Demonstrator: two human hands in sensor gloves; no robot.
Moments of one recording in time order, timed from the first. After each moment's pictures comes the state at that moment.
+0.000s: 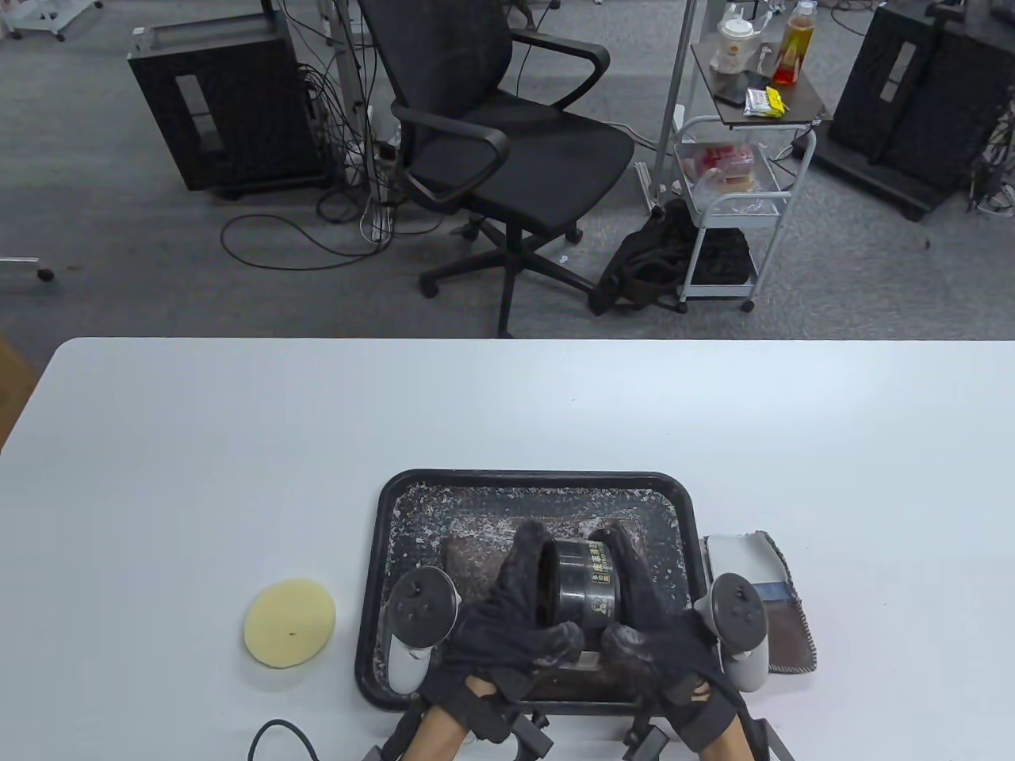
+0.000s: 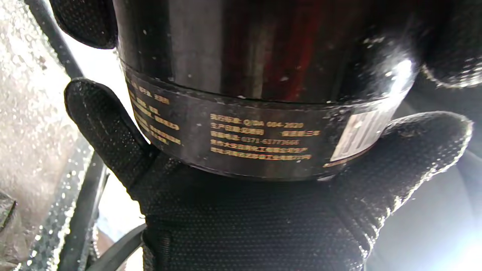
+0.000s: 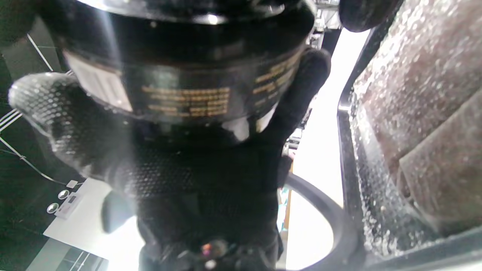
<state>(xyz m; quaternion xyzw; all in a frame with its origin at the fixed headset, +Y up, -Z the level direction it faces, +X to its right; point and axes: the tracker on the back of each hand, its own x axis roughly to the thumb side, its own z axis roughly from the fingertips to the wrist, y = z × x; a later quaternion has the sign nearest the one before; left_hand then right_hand) -0.076 -0.704 -0.274 -0.07 -0.24 0.63 0.74 0.143 -0.721 -0.269 0.26 0.13 0.68 0.68</state>
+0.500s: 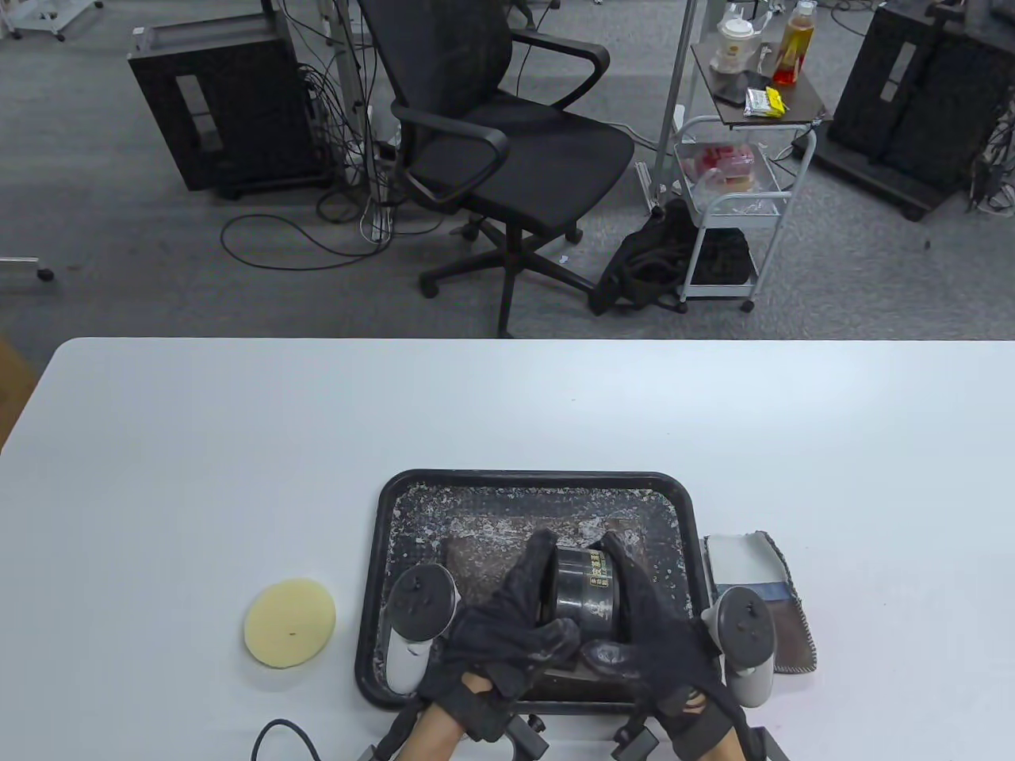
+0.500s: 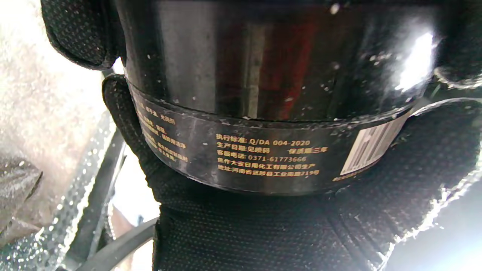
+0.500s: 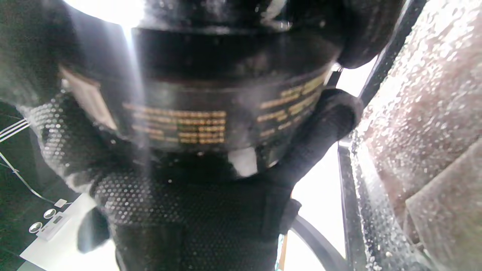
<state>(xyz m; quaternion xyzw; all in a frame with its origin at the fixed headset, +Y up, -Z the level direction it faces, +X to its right) -0.074 -0.710 -0.275 -0.13 -0.20 0.65 0.72 0.151 -0.714 -0.259 0.22 0.04 0.71 0.67</state>
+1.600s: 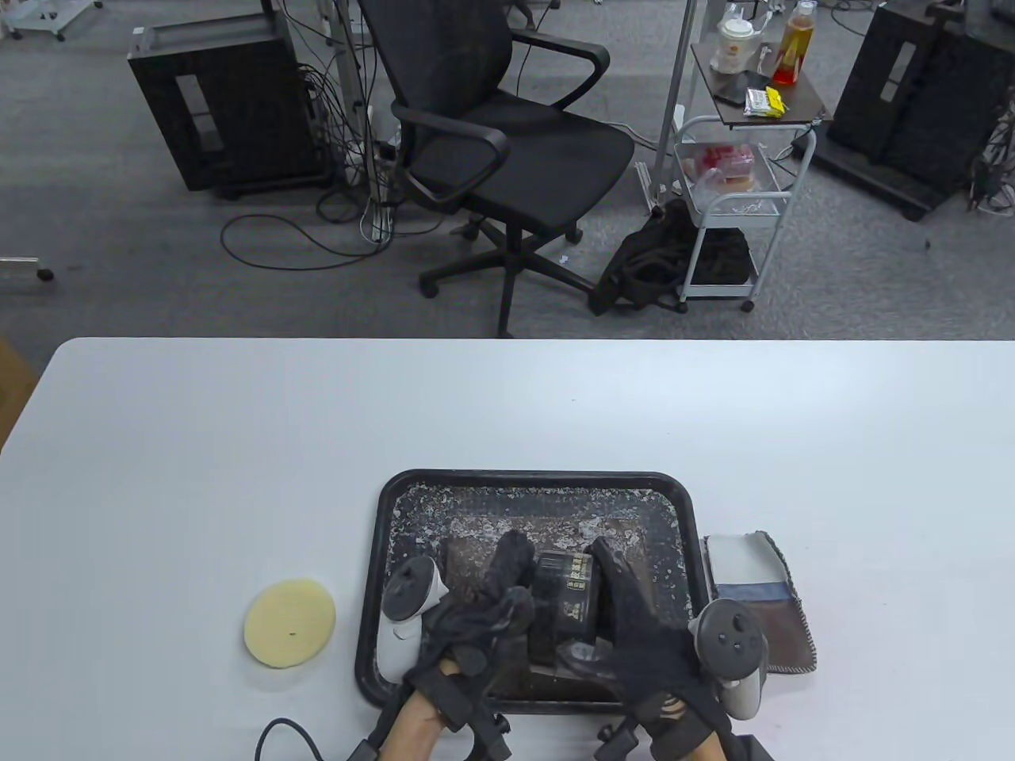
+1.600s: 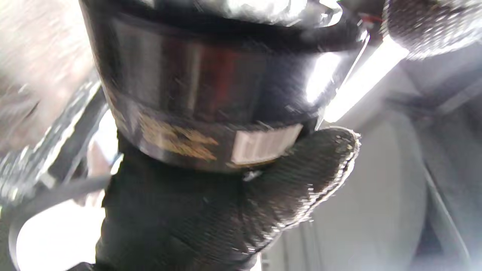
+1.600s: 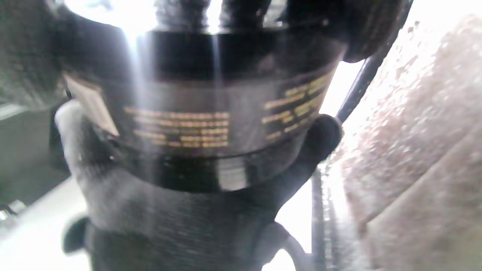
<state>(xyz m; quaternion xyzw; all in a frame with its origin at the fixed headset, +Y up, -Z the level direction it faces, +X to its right) -0.089 -0.731 -0.288 -0.19 -0.26 0.71 0.63 0.144 -0.722 -0.256 0.17 0.02 0.73 0.66</state>
